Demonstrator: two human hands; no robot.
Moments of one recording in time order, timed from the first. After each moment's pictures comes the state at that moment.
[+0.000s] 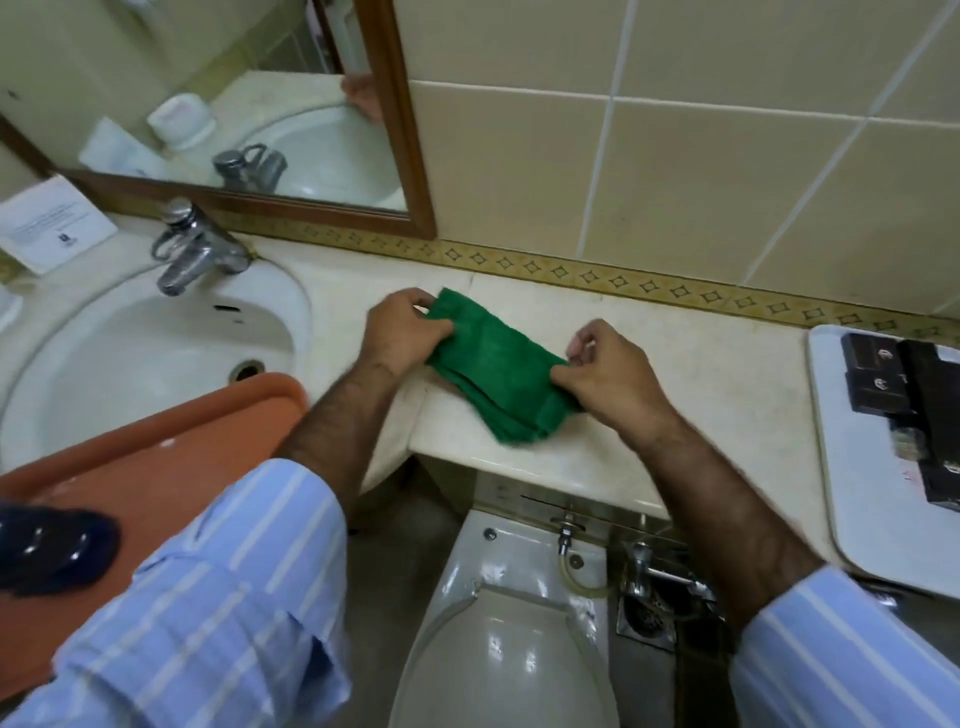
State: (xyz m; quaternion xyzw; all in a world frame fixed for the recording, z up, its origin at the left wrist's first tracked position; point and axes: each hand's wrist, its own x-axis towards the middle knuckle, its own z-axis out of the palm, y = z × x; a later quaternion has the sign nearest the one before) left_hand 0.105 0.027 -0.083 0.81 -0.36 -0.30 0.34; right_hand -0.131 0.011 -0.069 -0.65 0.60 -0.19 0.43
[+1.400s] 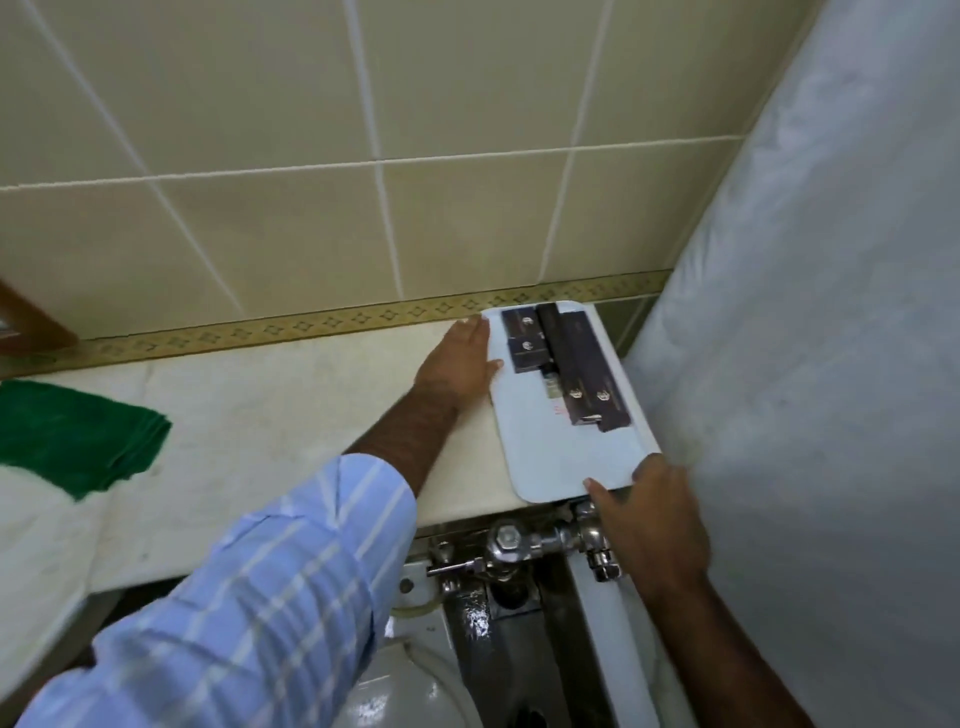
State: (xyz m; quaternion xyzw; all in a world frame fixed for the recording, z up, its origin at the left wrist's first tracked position) left_hand -0.271 -0.083 -0.119 0.57 -0.79 -0.20 0.04; right_hand -0.459 0.120 -0.108 -0.44 0.88 -0.11 0.14
